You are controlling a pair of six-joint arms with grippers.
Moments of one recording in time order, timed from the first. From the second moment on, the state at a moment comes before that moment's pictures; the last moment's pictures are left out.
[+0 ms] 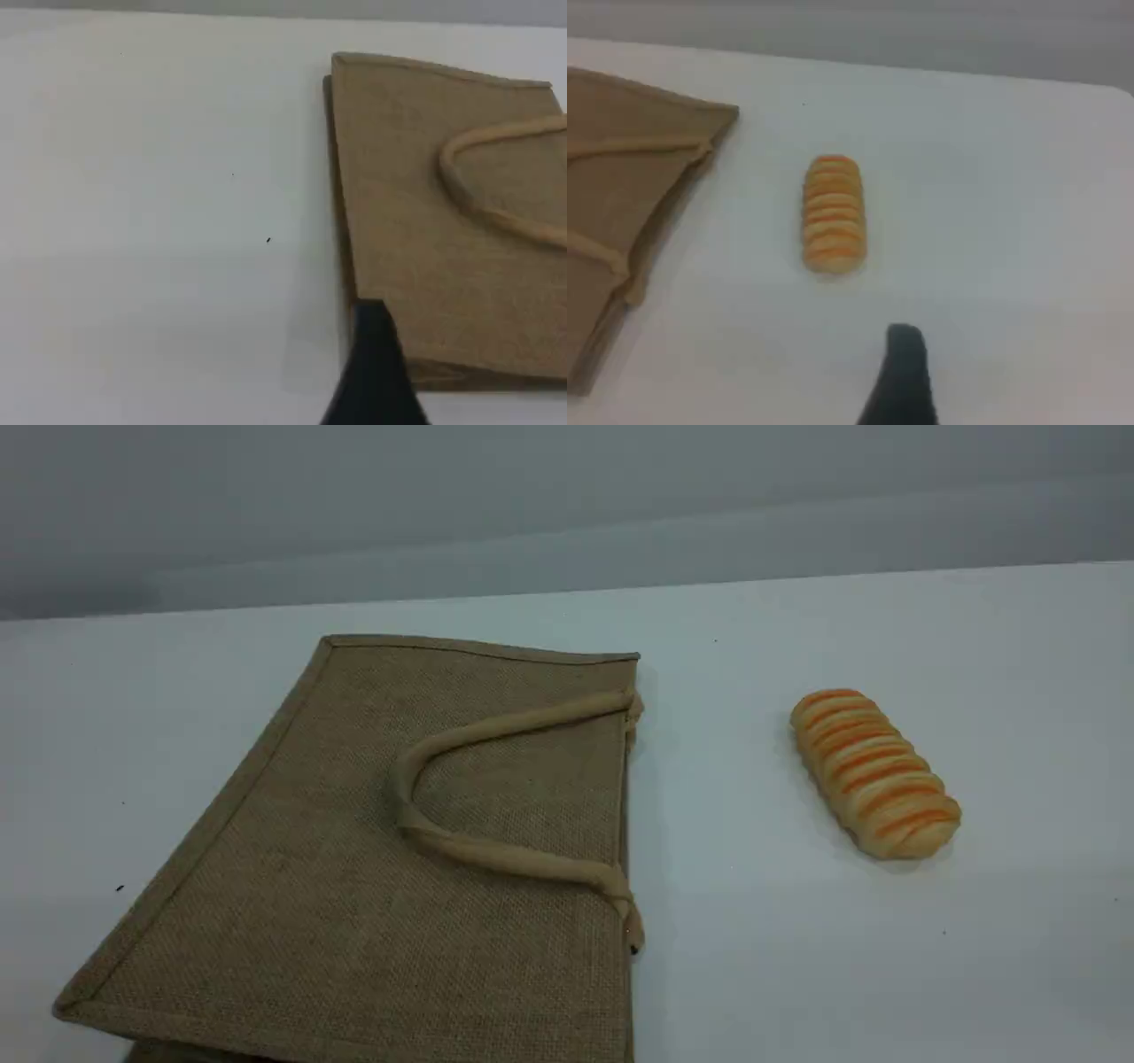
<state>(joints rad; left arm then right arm) -0.08 0.00 -0.50 -0.03 1.08 -0.03 -0.01 0.00 -0.51 0.08 1.06 -0.06</state>
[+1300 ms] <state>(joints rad) -0.08 0.69 -0.64 -0.16 0.71 0.05 -0.01 0.59 -0.54 0.50 0.59 -0.34</state>
